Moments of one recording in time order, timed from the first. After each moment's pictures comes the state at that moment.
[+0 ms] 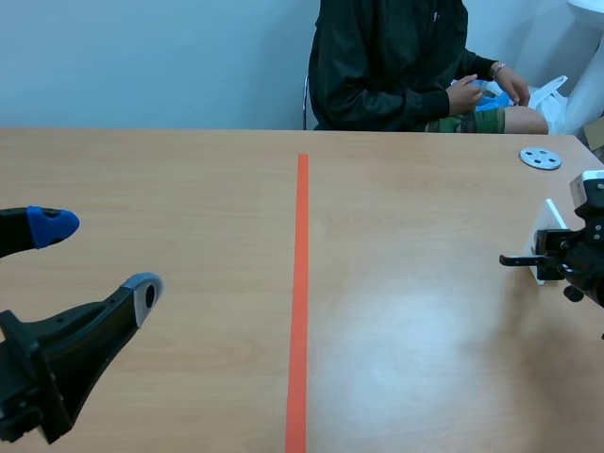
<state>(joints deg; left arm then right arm) 47.9 -31.9 -8.6 120.1 -21.6 -26.4 -9.7 15.4 20.0 8.9 37.0 1.8 14.2 14.1</state>
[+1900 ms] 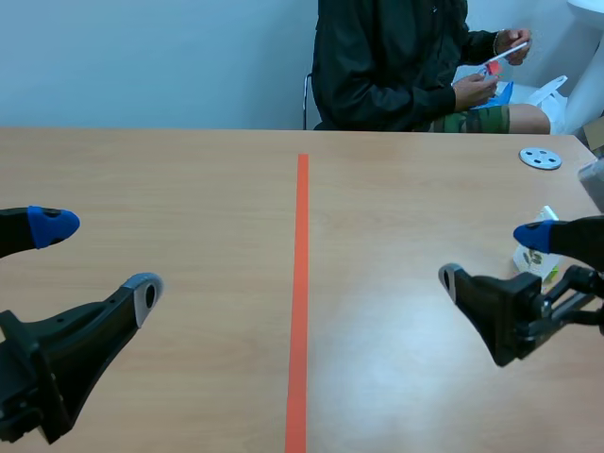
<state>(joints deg) 47.8 -31.9 -8.6 120.1 -21.5 -26.4 -9.7 -29.1 28.9 9.2 101.8 24.0 35.4 -3.5</state>
